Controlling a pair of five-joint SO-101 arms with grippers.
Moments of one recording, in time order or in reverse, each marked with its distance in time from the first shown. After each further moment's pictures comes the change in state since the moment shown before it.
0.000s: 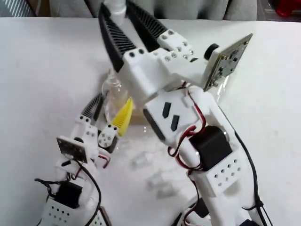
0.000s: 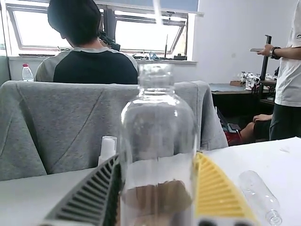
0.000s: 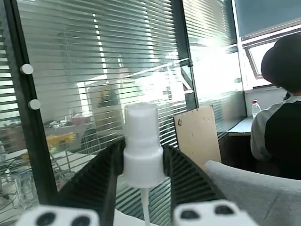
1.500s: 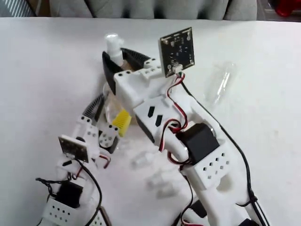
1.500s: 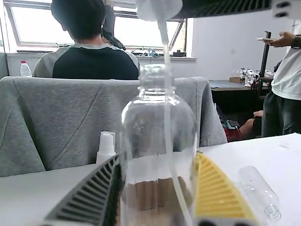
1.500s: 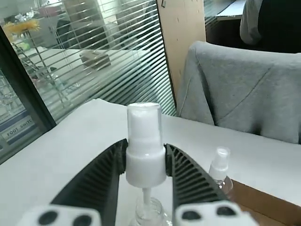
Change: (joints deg) left arm 0.1 0.0 0.9 0.0 0.0; right arm -1.1 0.1 7.7 20.8 0.0
